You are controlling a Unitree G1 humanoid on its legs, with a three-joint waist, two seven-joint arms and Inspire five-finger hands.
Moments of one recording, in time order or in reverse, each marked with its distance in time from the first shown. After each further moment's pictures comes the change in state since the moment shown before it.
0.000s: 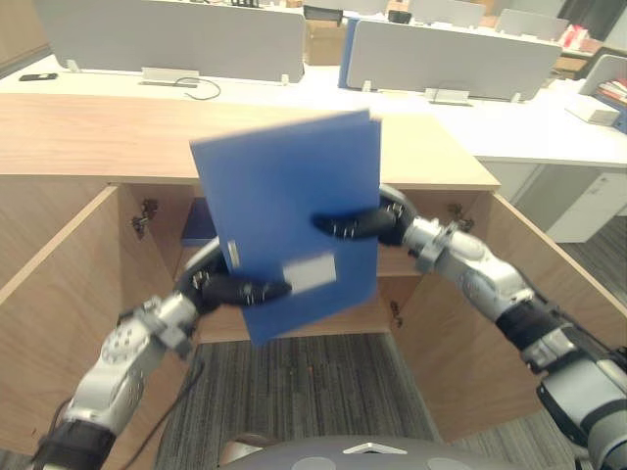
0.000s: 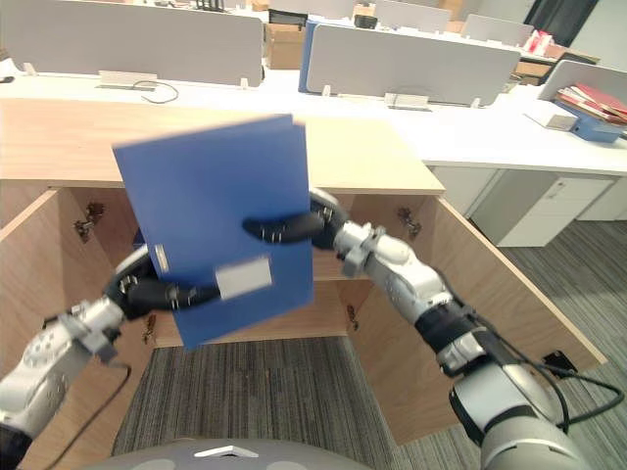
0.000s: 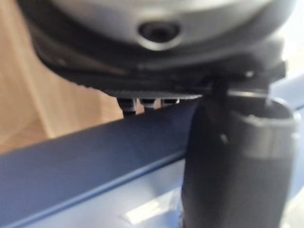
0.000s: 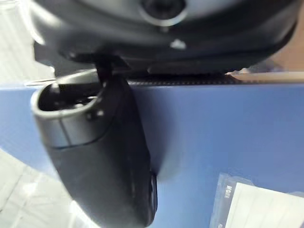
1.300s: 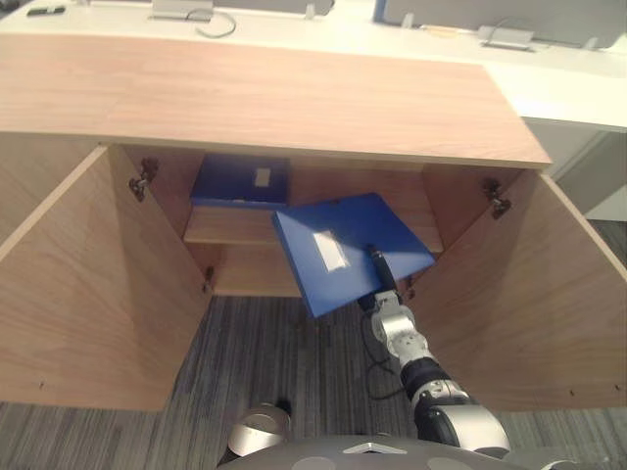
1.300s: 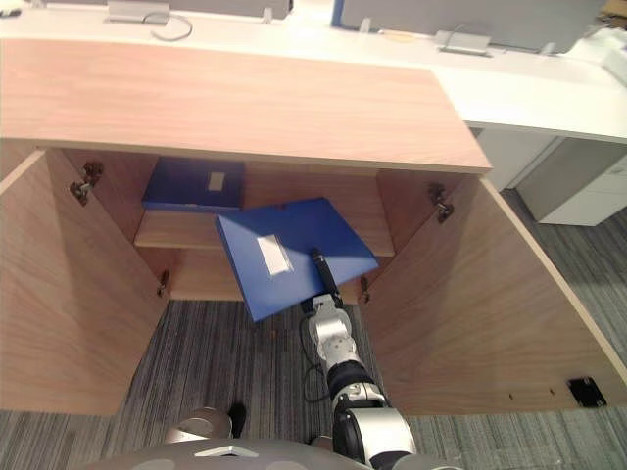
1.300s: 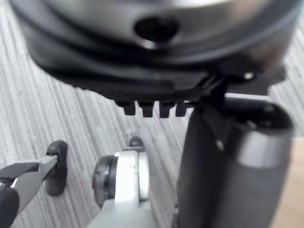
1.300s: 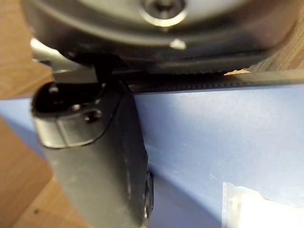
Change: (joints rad) left arm 0.150 -0.737 0.647 0.930 0.005 0.115 0.580; right arm 0.059 0.723 -0.642 0.591 0.347 -0.114 -0.601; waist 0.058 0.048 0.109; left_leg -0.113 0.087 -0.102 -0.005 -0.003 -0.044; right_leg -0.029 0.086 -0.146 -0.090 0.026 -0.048
